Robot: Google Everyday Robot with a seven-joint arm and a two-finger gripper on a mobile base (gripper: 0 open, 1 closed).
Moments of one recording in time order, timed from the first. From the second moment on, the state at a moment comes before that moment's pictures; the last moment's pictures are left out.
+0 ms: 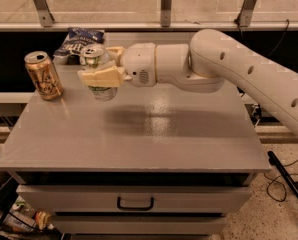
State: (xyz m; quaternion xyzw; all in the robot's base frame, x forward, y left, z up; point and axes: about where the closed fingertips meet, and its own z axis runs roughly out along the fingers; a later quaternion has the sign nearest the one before) arm 0.552 0.123 0.950 -0.51 0.54 0.43 0.51
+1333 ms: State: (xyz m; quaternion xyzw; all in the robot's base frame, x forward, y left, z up) arm 0.671 0.083 0.957 -0.48 0.59 0.37 0.54
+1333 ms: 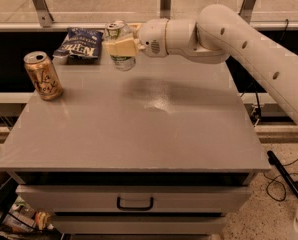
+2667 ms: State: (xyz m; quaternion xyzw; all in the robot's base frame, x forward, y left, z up) arm 0.574 0.084 0.909 -0.54 0.71 0.27 0.36
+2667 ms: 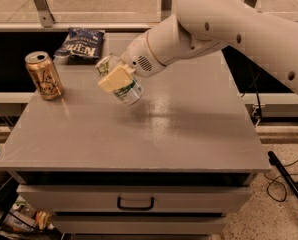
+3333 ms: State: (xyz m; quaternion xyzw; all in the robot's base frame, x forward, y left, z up) arm 0.539 0.099 0.871 -0.55 0.76 0.24 0.24
